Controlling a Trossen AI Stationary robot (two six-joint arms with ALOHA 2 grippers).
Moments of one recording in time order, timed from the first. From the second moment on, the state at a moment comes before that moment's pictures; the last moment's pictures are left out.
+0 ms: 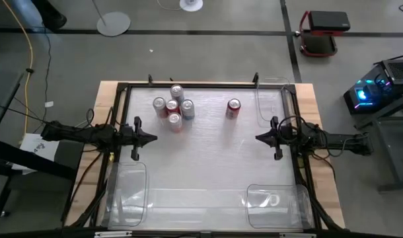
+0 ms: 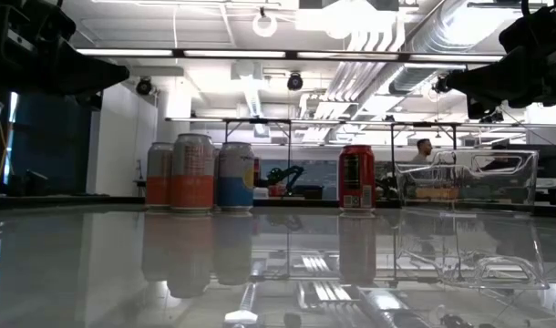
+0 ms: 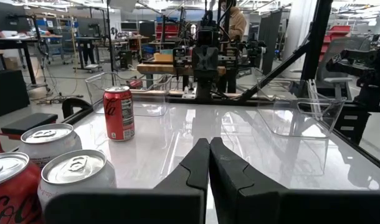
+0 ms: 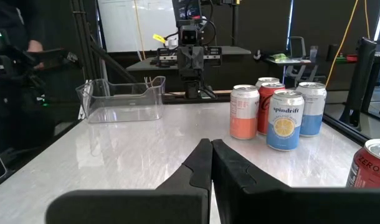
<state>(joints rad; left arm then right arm) -0.16 0.05 0.01 0.04 -0.24 -0.01 -0.03 0.01 0.01 0.01 -0.03 0.03</state>
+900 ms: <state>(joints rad) -0.16 0.05 0.01 0.09 -0.24 -0.03 -0.03 0.01 0.01 0.01 -0.03 0.03</state>
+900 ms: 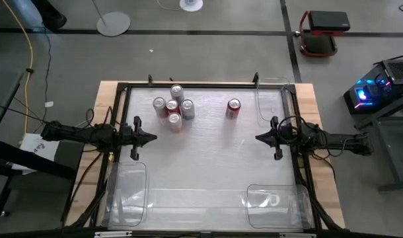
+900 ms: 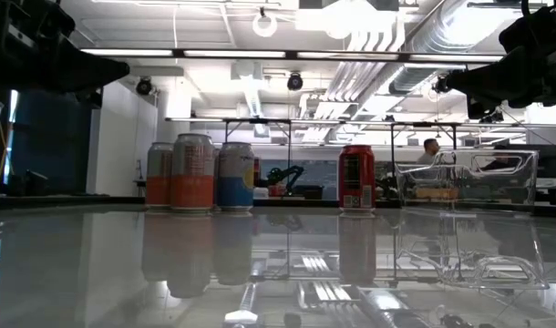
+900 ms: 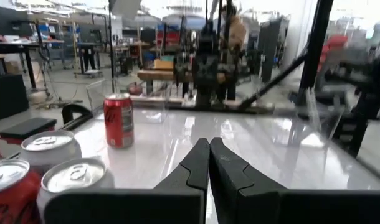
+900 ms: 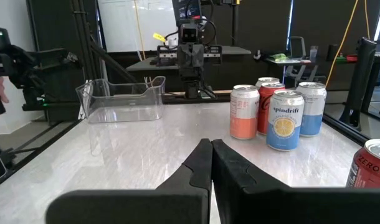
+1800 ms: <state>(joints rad) -0.17 0.22 0.29 0.57 -0.51 -0.60 -0.03 0.01 0.01 0.33 -0.02 0.12</state>
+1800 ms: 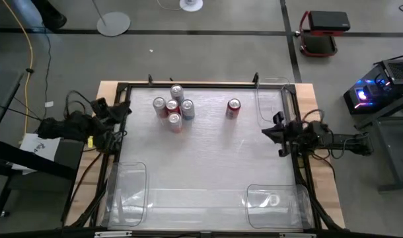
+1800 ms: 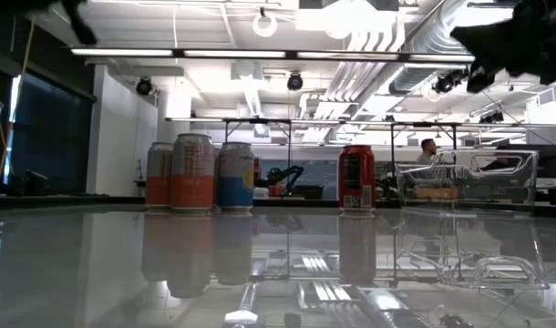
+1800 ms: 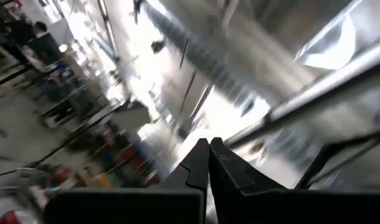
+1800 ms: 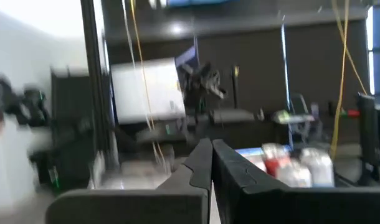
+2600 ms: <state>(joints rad) -0.02 1.23 1.32 -0.70 -0.42 -0.93 -0.04 0.01 0.01 0.59 0.21 0.63</state>
